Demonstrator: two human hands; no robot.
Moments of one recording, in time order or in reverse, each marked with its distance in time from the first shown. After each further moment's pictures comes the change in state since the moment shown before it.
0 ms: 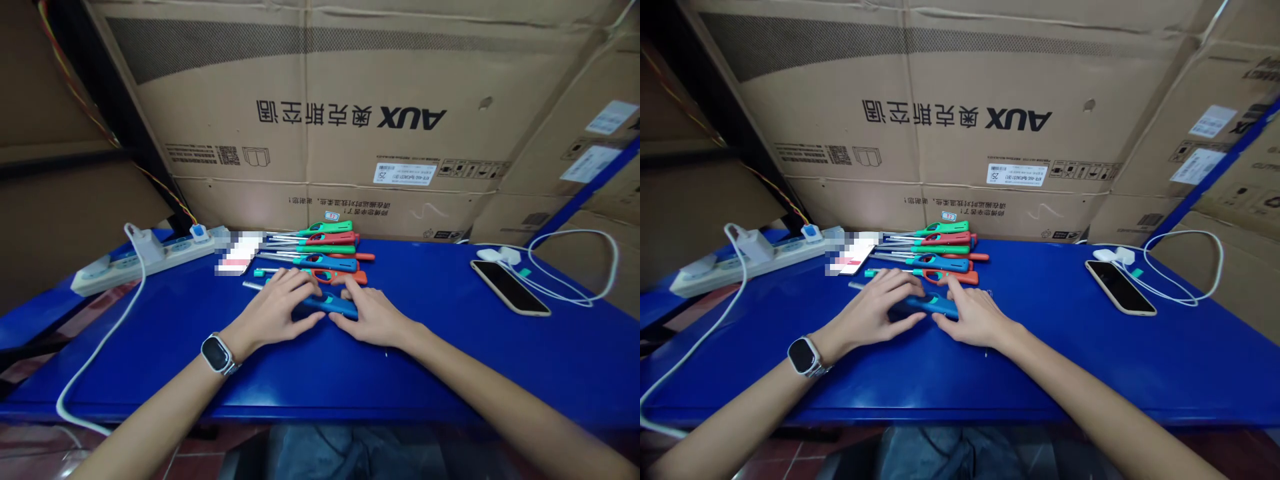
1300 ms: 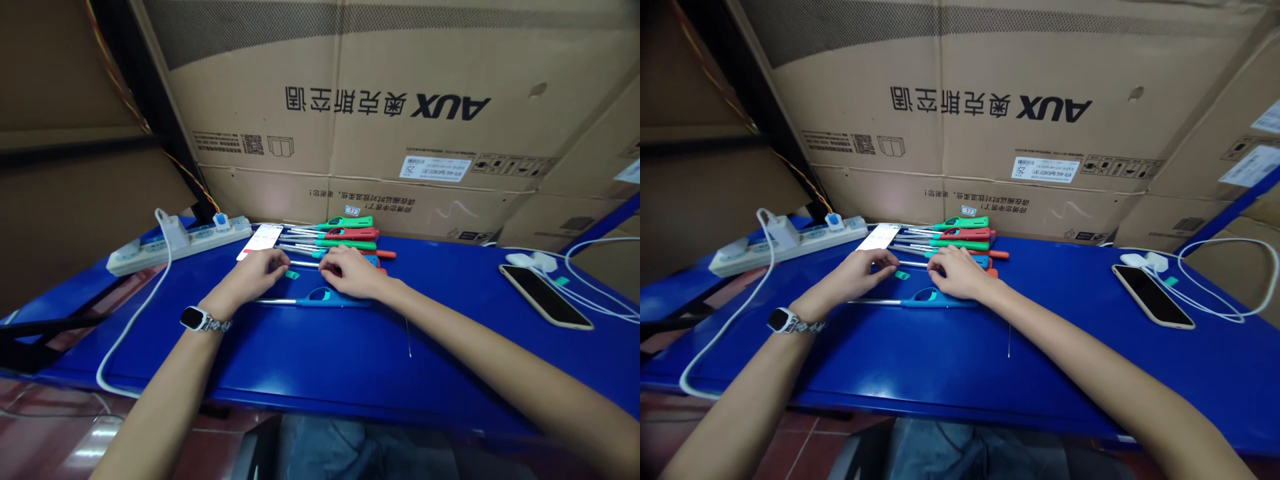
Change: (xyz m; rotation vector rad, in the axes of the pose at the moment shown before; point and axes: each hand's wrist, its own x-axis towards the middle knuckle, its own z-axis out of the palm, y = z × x) left_hand -0.028 -0.082 -0.021 -0.136 -0.006 -0.524; right_hand 0.092 -0.005 0.010 -0.091 0.060 -0.293
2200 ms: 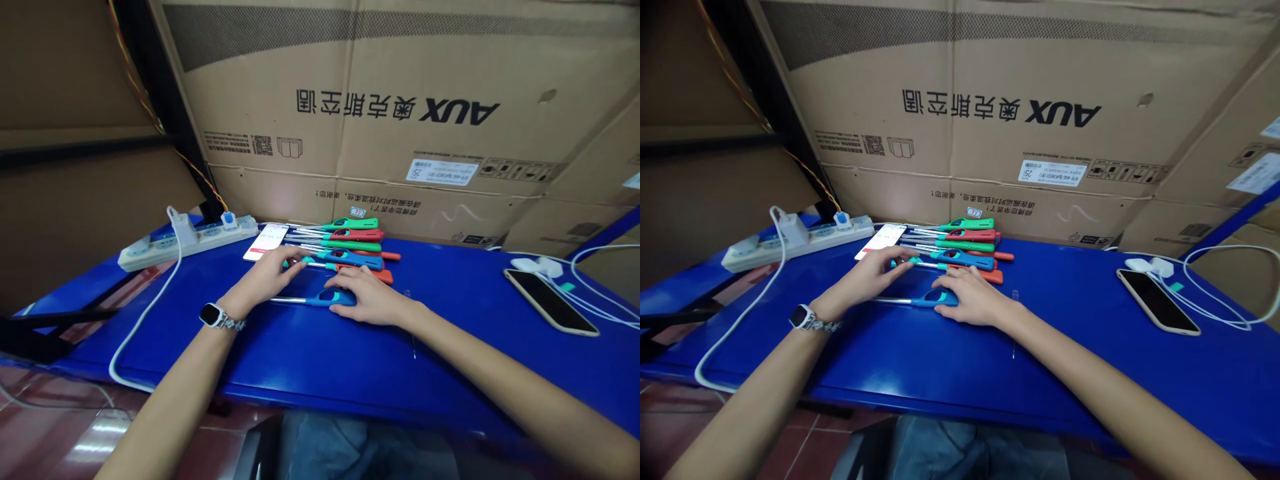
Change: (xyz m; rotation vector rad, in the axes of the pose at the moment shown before) left_hand 0.000 0.023 0.006 -0.147 0.083 0.090; right_hand -0.038 -0.021 -0.009 0.001 -0.180 0.003
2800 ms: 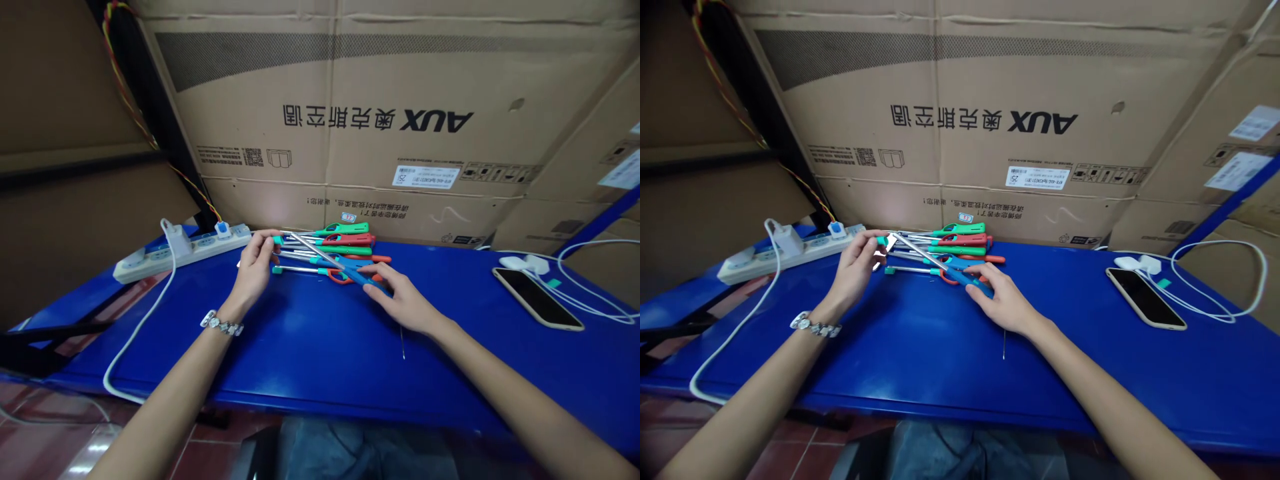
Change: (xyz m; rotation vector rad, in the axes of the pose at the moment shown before) left_hand 0.010 0.003 0.007 -0.572 0.476 -0.135; right_hand -0.053 0.026 -0.013 0.296 0.371 0.218
